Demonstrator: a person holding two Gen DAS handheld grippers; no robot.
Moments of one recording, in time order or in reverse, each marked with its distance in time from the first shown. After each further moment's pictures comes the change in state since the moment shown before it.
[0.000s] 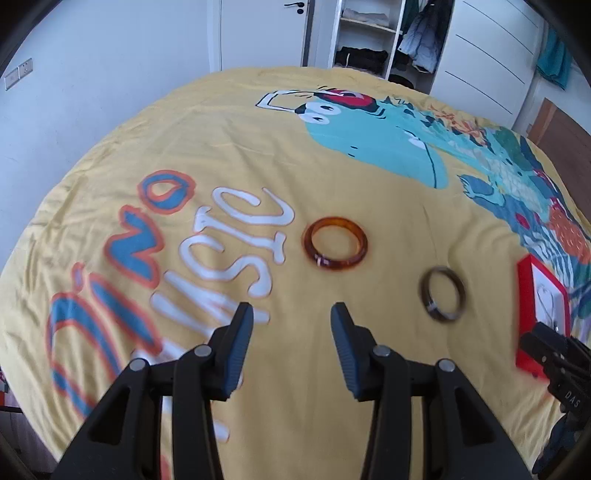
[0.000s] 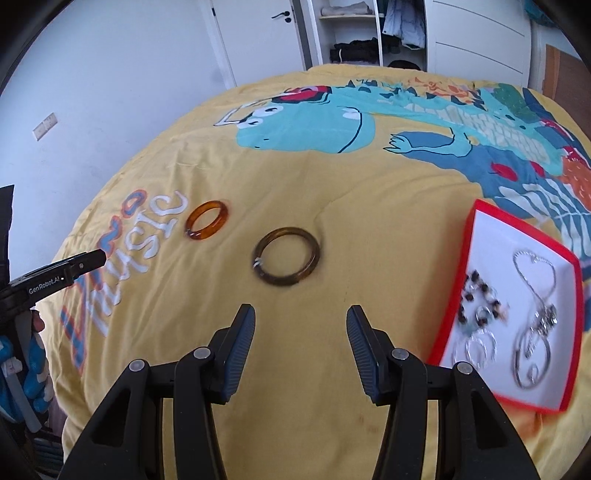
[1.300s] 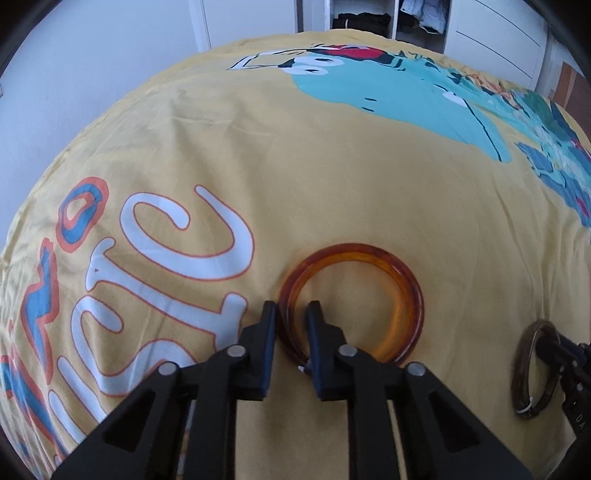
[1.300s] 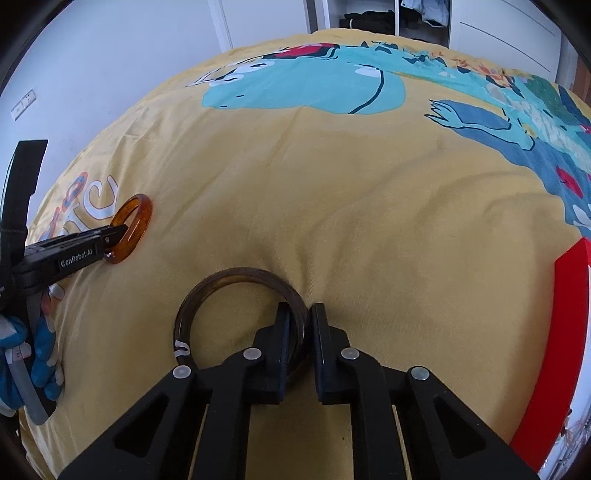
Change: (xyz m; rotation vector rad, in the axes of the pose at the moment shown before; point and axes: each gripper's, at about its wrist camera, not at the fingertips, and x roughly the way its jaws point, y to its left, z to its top) left arm 0.149 -0.034 0.033 0.085 0.073 0.087; right arm 0.132 -0.003 0.039 -0.052 0.091 -0.018
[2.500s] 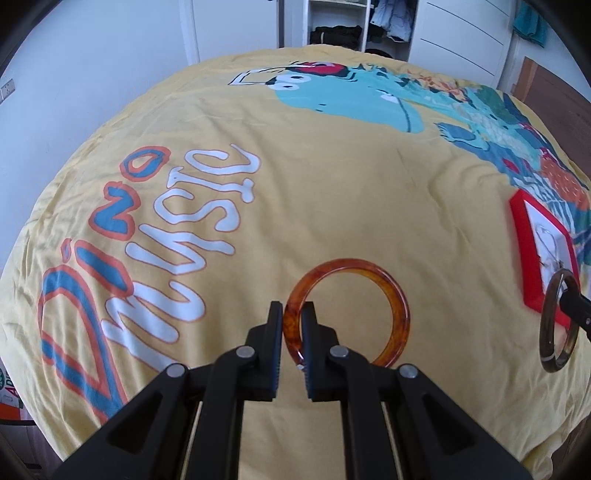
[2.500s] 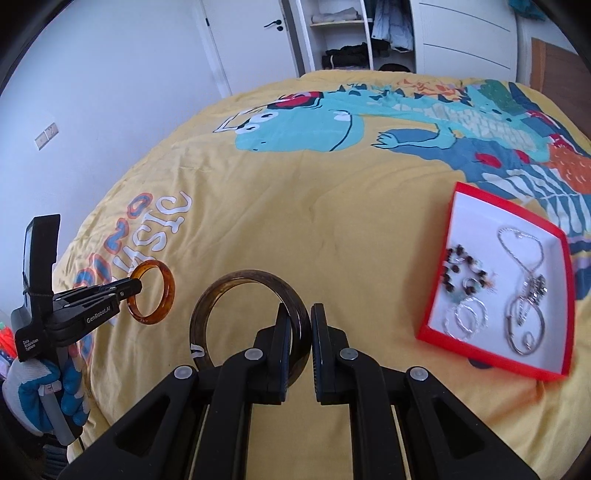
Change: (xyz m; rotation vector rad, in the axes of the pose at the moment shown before) left arm -0.154 0.003 -0.114 0.031 -0.024 -0.092; right arm -0.178 0.003 -0.101 0.096 -0.141 0.018
